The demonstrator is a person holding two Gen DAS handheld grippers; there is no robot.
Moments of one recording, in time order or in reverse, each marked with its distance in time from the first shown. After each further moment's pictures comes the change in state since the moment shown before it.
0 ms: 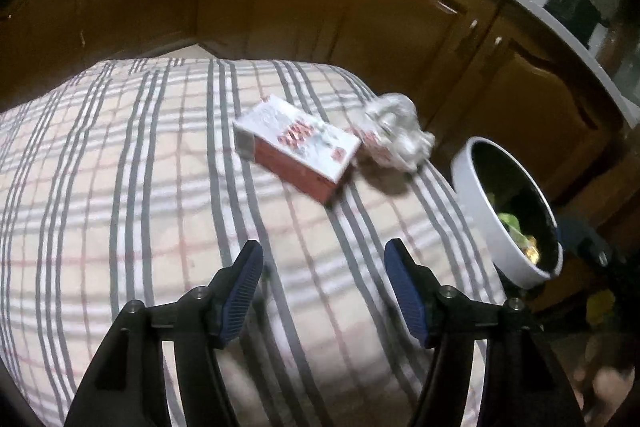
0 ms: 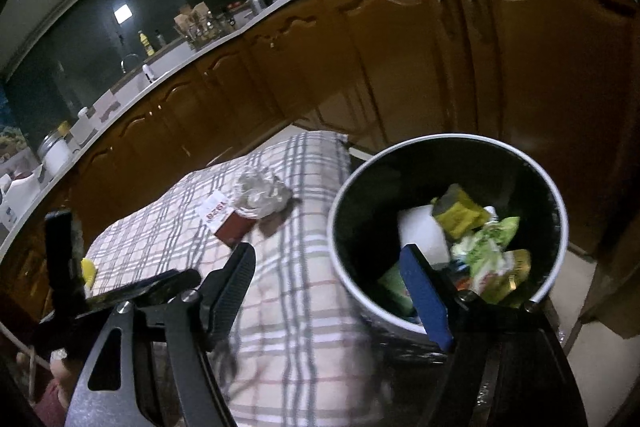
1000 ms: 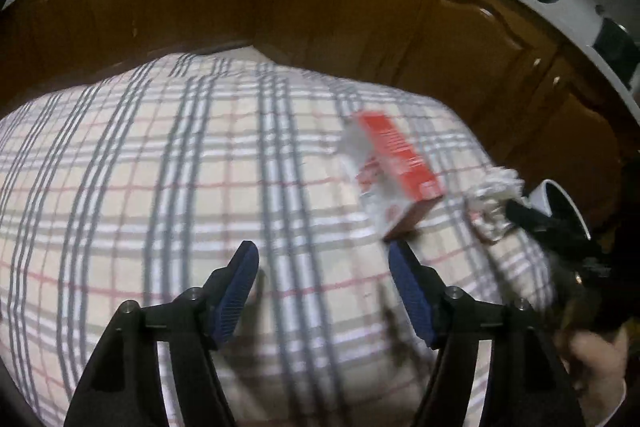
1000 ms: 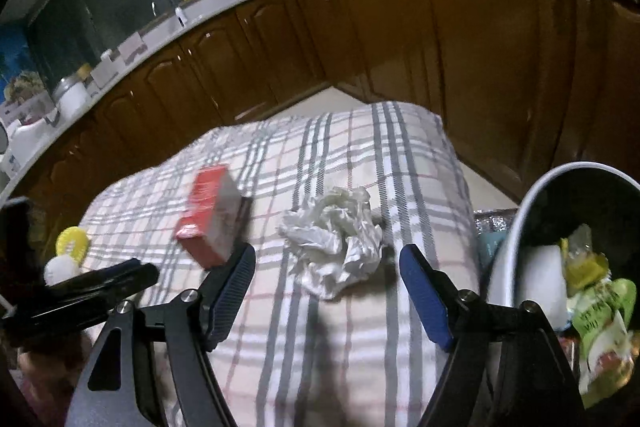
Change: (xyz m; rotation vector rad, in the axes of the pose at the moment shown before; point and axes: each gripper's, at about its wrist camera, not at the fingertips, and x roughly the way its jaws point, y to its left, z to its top) left arm -0.015 0.083 0.011 -0.082 -0.041 0.101; right arm 0.127 0.076 0.020 -0.151 0.151 0.075
